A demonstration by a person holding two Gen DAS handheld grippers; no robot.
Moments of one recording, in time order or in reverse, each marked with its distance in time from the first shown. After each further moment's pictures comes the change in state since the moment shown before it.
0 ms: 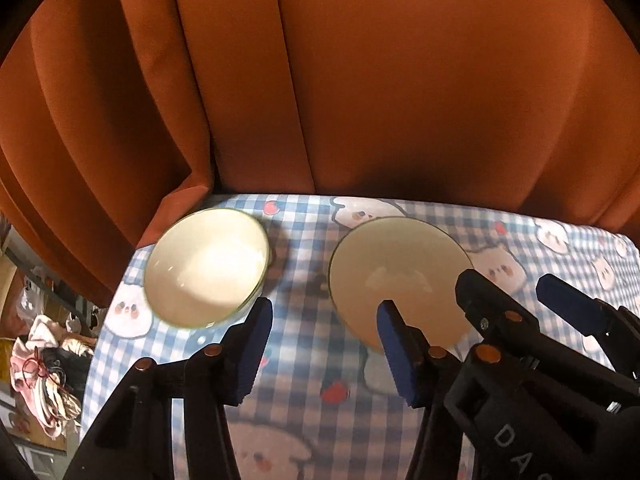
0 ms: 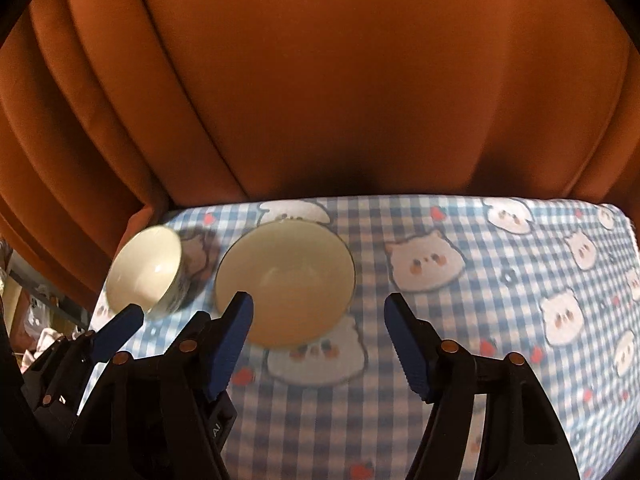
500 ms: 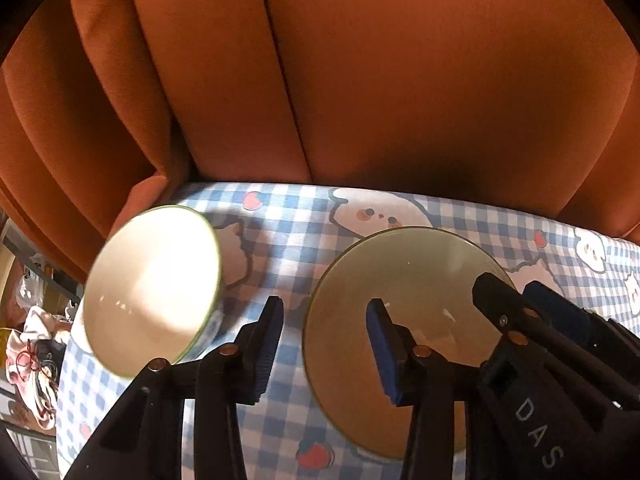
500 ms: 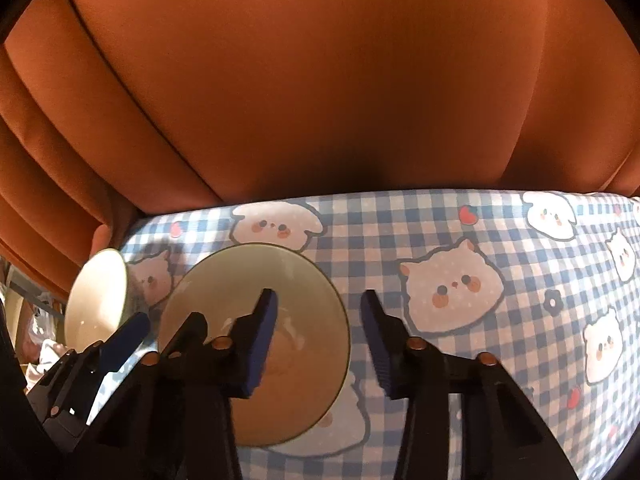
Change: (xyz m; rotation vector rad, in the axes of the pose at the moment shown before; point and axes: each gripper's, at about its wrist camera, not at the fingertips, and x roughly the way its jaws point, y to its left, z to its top) left arm 0.074 -0.019 0.017 -0.029 0.061 0.039; right arm 0.088 -0.022 0.029 0.040 0.073 0.034
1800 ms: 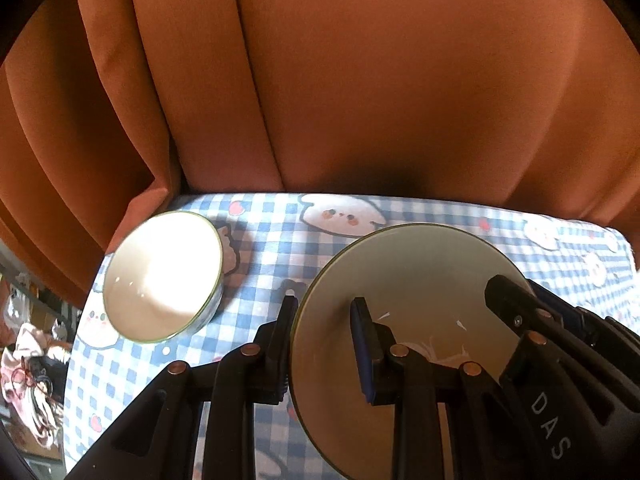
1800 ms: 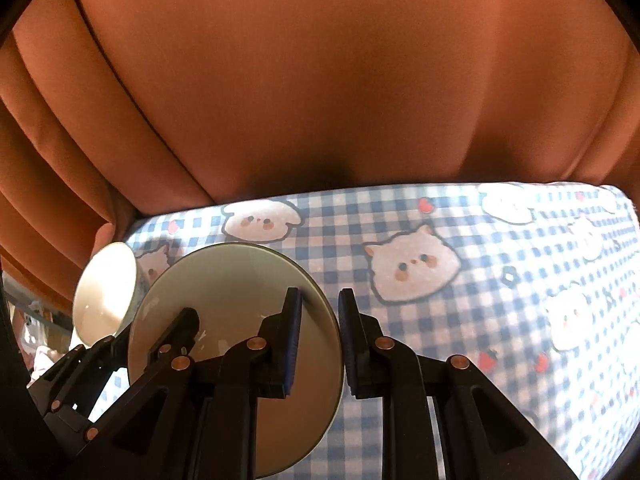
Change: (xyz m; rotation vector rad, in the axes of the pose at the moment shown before) left arm -0.070 -0.009 -0.026 0.070 -0.054 -0.113; right arm -0.062 -0.013 -0.015 0.038 -0.038 -0.079
